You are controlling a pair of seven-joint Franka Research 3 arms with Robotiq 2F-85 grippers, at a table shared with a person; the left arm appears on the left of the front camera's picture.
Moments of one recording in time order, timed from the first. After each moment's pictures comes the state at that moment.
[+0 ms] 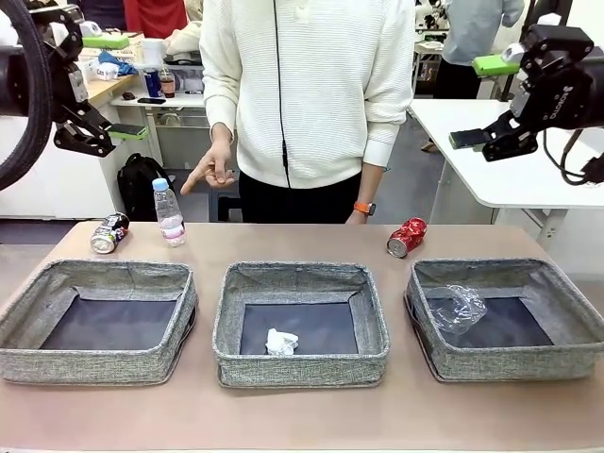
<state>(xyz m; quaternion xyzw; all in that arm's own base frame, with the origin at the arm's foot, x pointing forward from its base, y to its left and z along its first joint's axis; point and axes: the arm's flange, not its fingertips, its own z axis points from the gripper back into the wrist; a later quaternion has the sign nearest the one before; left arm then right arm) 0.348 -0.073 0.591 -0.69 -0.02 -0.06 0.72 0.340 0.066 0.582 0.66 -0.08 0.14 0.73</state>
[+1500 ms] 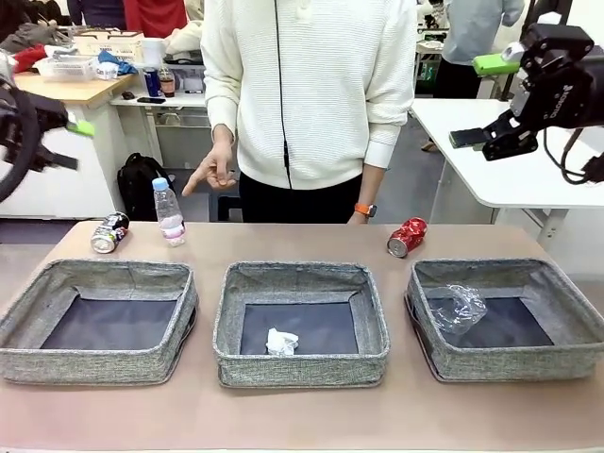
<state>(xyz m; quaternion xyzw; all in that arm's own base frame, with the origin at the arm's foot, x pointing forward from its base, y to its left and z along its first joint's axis) 0.467 0.073 0.511 -0.43 -0.24 -0.07 0.87 0.340 0.066 0.583 0.66 -0.08 0.14 0.73</state>
